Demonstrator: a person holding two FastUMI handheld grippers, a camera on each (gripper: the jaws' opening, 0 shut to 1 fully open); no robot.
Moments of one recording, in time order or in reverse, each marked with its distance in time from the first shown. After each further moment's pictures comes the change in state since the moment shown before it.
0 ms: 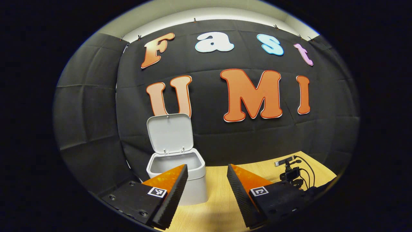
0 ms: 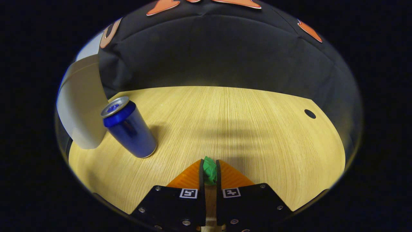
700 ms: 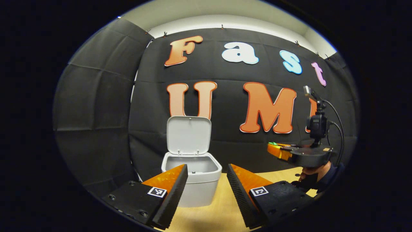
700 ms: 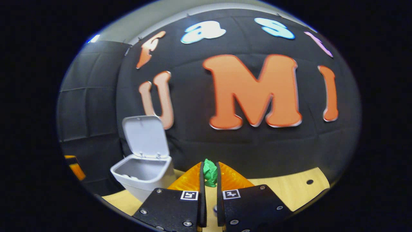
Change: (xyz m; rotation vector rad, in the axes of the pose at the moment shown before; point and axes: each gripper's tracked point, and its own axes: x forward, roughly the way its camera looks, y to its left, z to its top) left arm -0.020 0.101 -0.008 -0.171 -0.088 0.081; right arm -0.236 0.187 0.307 -0.055 -0.619 0.251
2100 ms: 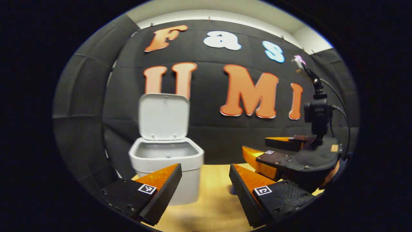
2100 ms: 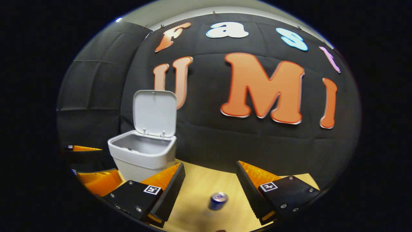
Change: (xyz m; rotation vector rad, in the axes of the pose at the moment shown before) left arm 0.058 -0.107 -0.122 0.098 0.078 -0.264; right arm -0.070 -0.049 -0.090 -0.154 0.065 -0.135
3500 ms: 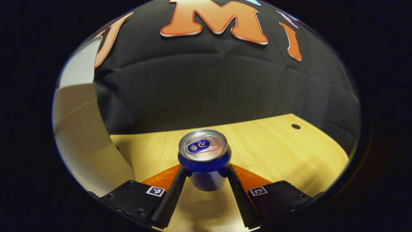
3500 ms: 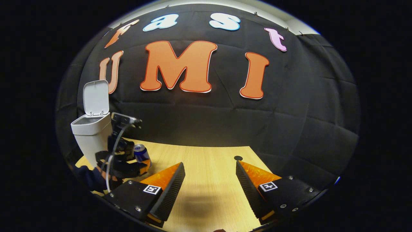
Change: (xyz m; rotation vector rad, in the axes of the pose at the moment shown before) left arm 0.214 -0.128 -0.148 0.064 0.295 -0.102; right arm -0.102 -0.198 -0.077 0.098 0.173 -0.374
